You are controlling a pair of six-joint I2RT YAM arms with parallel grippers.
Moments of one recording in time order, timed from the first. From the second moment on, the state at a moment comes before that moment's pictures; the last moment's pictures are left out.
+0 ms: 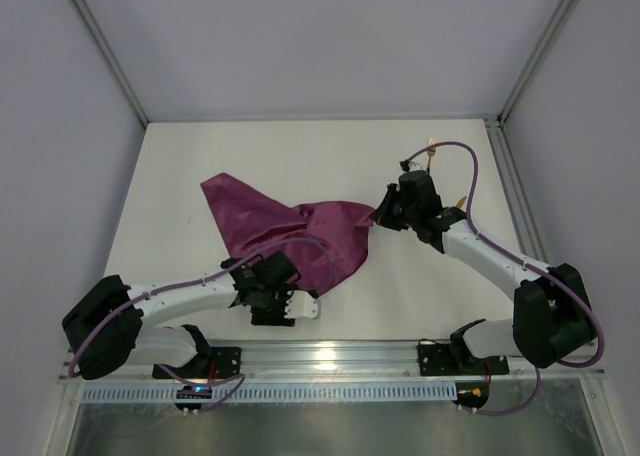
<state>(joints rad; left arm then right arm) -0.94 1.27 0.60 -0.65 0.17 0.71 0.44 1.34 0.84 -0.18 -0.05 0.64</state>
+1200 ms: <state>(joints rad) -0.61 0.85 1.81 -1.10 -0.12 0.58 0.38 0.84 1.62 -0.66 0.01 0.47</state>
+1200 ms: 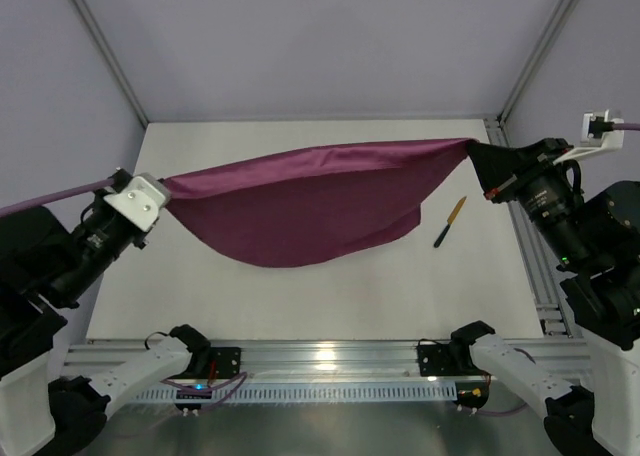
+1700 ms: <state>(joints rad) -0.54 1.07 1.78 -0.95 -0.22 0.57 0.37 0.95 1.59 -0.67 -0.02 0.49</state>
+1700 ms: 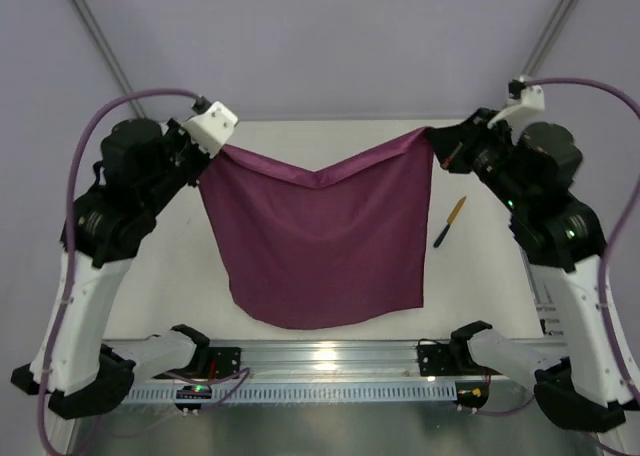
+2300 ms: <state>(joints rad) -0.13 1.81 1.66 -0.61 0.09 0.55 0.17 1.80 1.39 -0.29 -0.14 0.55</state>
